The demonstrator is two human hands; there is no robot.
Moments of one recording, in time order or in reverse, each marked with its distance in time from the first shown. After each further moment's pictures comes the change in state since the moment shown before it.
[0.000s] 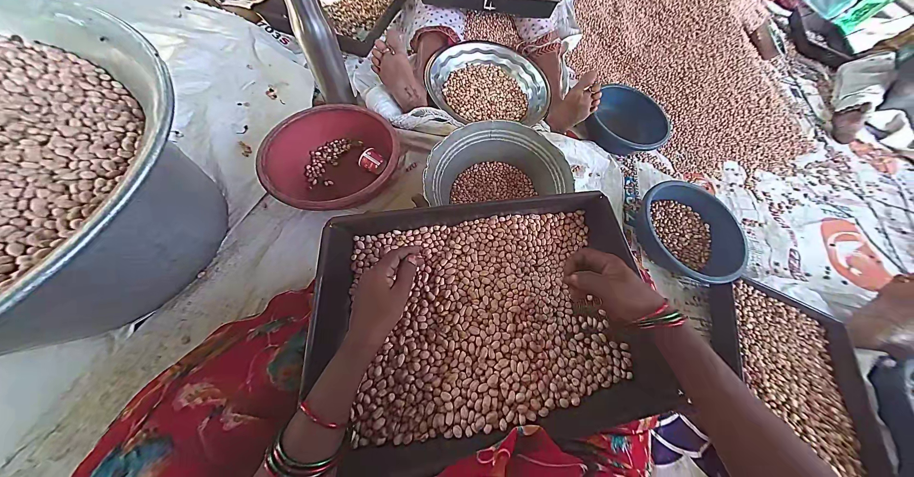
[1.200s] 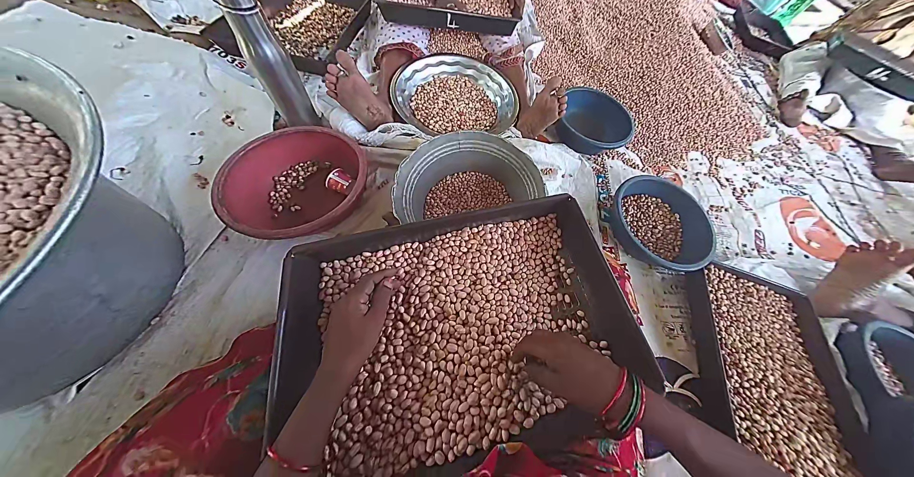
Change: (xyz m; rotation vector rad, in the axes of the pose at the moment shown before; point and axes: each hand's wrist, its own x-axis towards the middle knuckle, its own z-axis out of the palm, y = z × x) left_hand 0.000 -0.004 0.006 0.062 -0.022 0.034; right_hand -0.046 -0.001 0.048 -0.567 -0.385 -0.010
